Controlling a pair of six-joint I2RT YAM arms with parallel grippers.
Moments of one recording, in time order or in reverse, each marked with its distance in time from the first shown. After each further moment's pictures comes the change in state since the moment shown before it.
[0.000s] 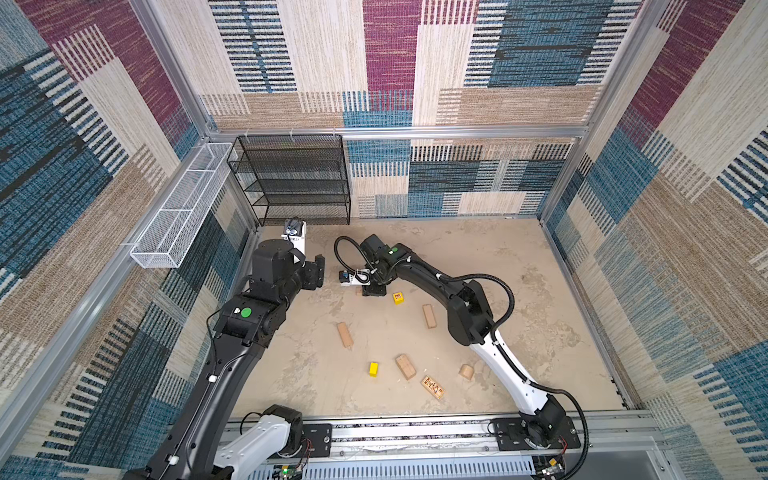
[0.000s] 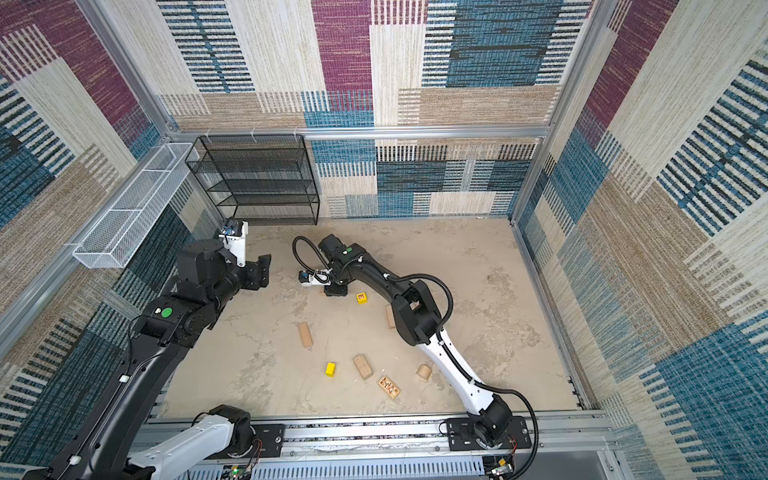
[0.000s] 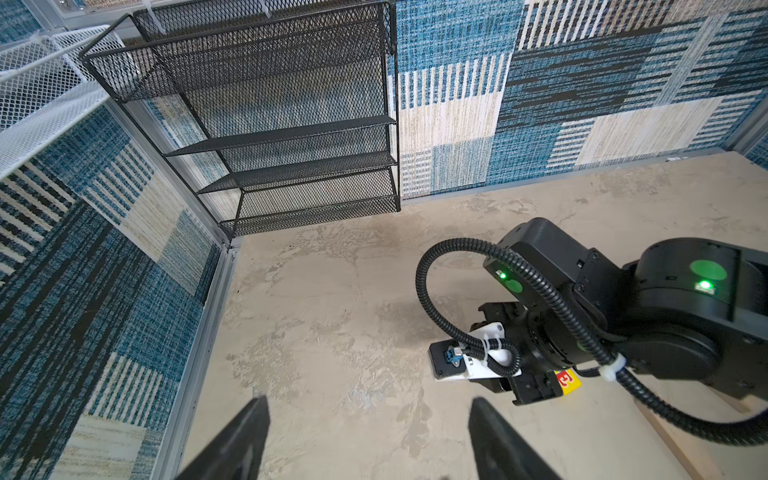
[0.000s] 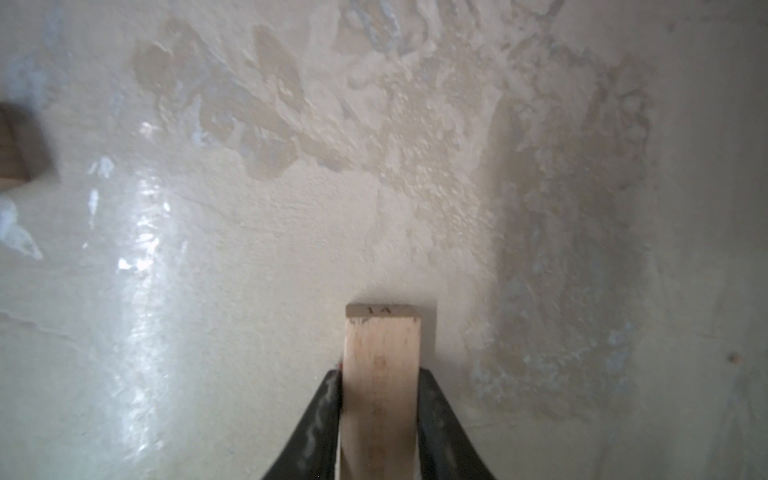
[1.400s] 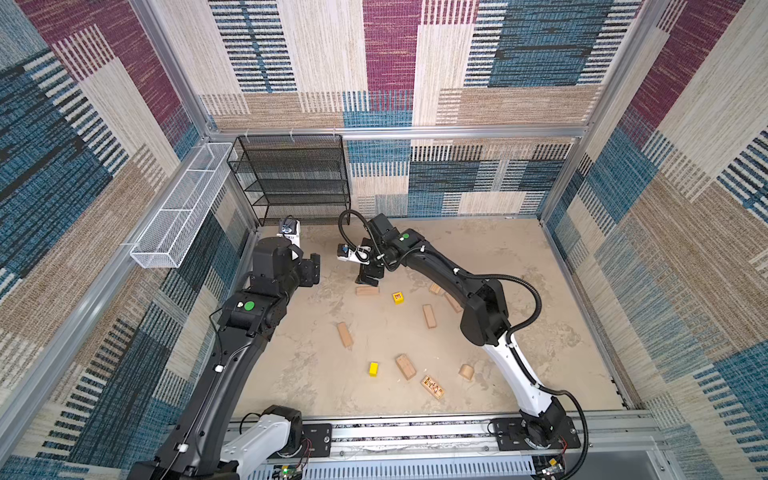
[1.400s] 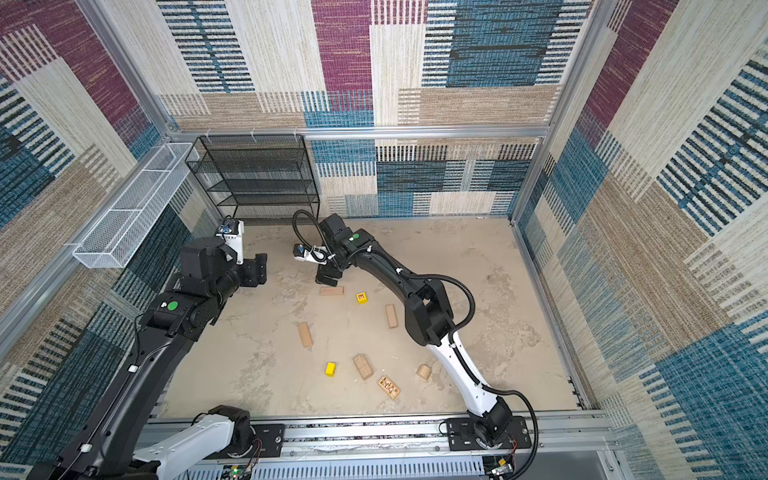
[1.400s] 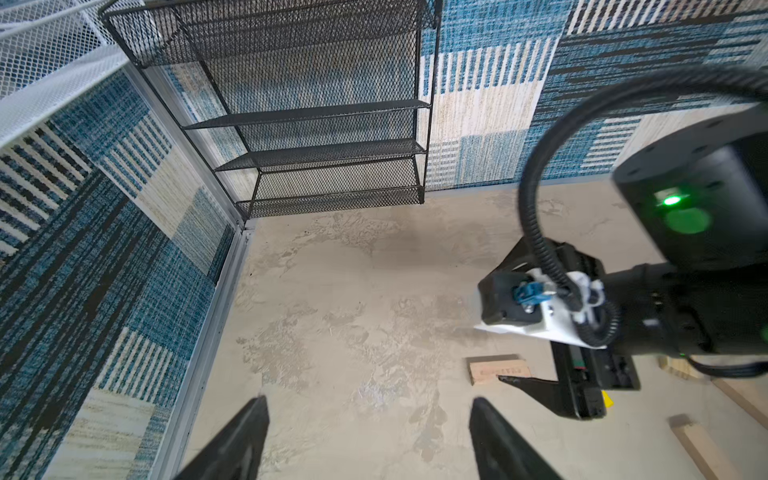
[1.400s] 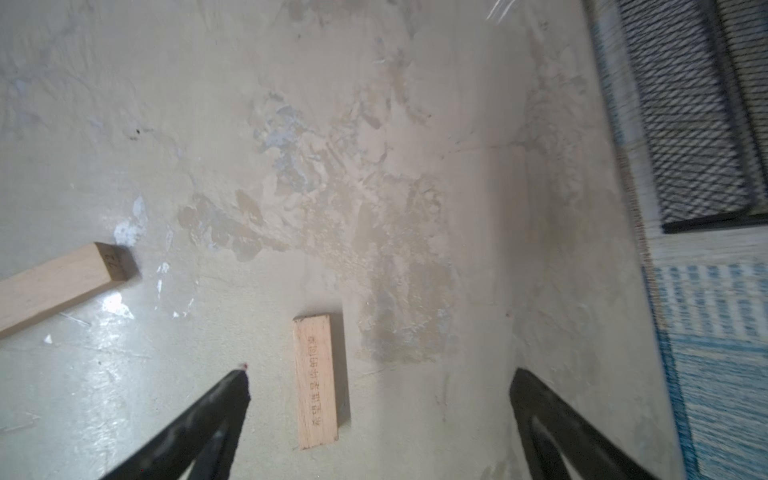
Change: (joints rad) left arm 0.059 0.042 -0.024 0.029 -0.004 -0.040; right arm -0.008 -0.218 -0.056 0.124 -0.007 0.149
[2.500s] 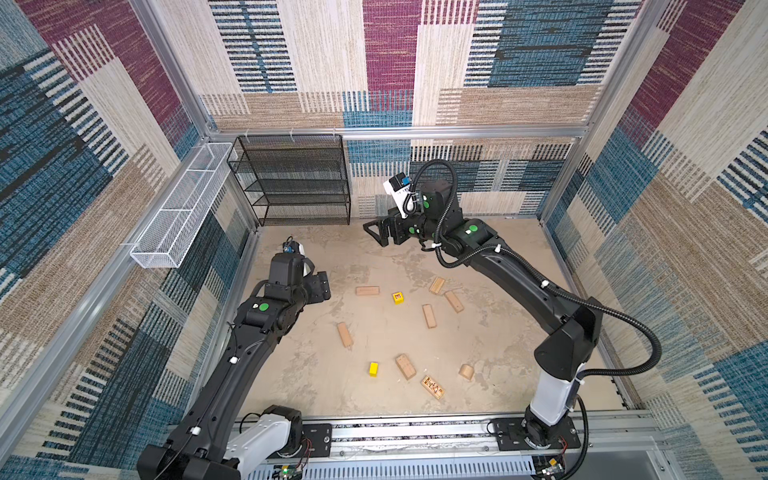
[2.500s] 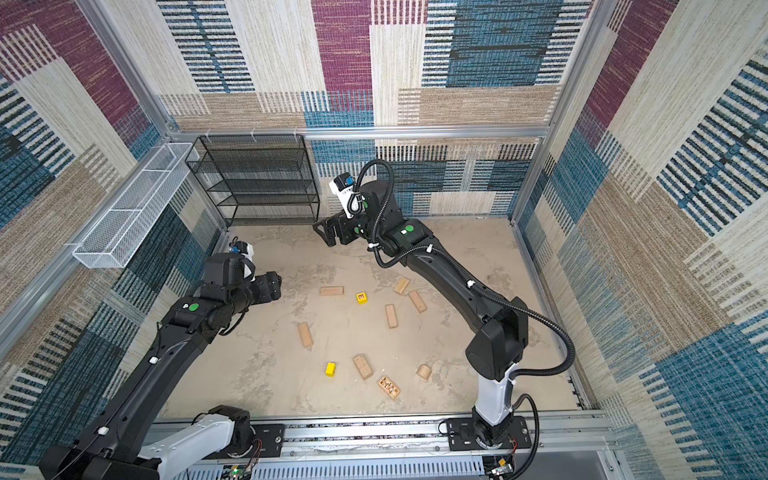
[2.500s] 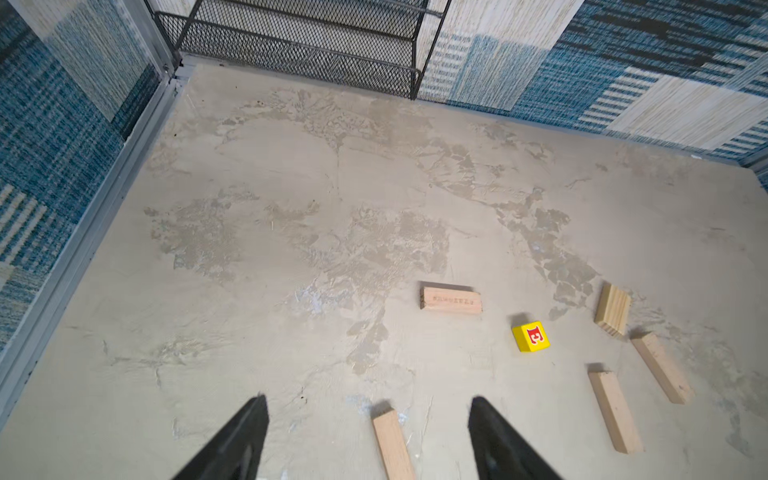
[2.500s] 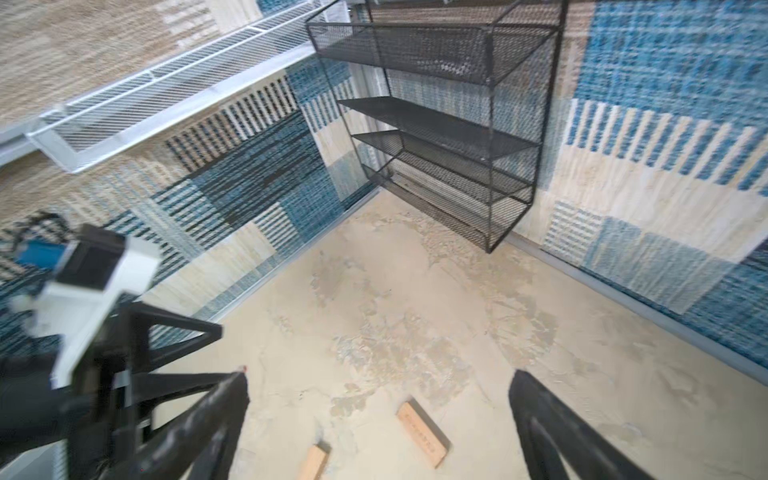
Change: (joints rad) left arm 0.002 0.019 -0.167 -0.049 0.123 -0.297; right arm -0.070 -0.629 -0.547 0.426 -0.084 0.898
